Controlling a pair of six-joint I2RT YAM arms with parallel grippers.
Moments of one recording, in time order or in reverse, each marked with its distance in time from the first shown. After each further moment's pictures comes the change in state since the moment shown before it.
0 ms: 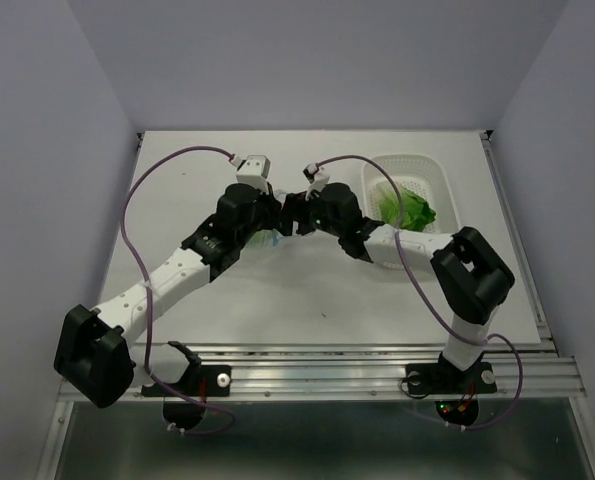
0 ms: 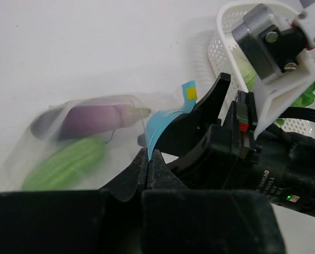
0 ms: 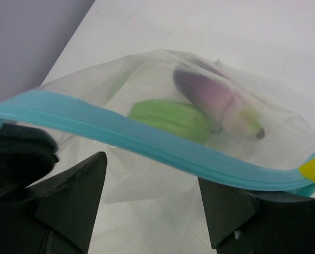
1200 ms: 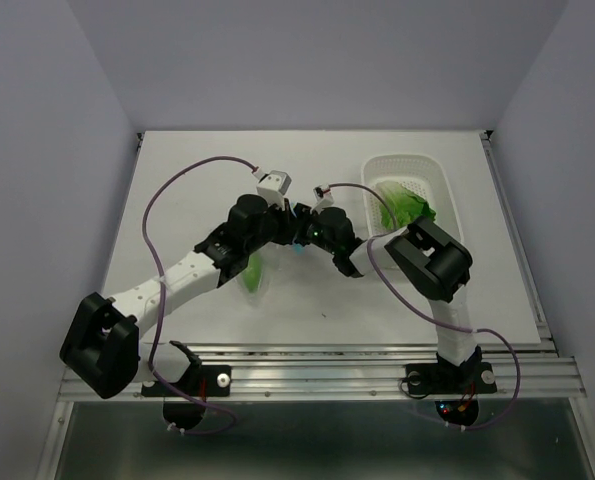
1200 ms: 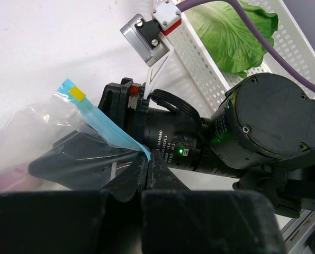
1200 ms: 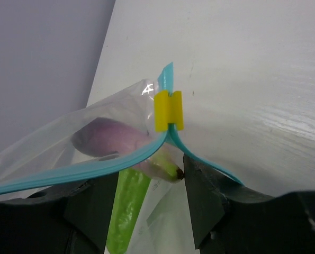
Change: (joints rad) left arm -0.043 0.053 -0.084 0.119 0.213 0.006; right arm 0.000 0.290 -0.109 0.507 0.071 0.468
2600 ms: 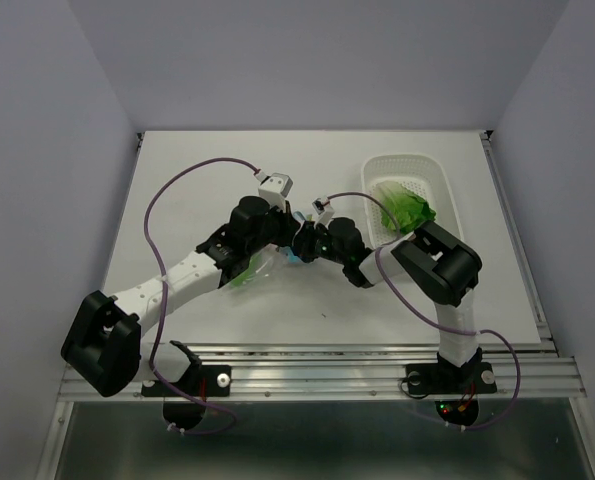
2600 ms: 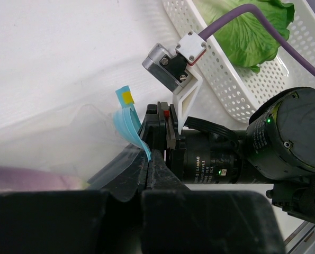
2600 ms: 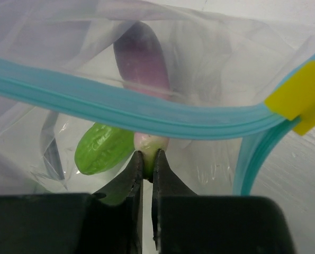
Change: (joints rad) left arm -0.006 0.011 -0.009 -0.002 -0.024 0.032; right arm 0.001 -0.066 -0.154 0.043 -0.212 -0.119
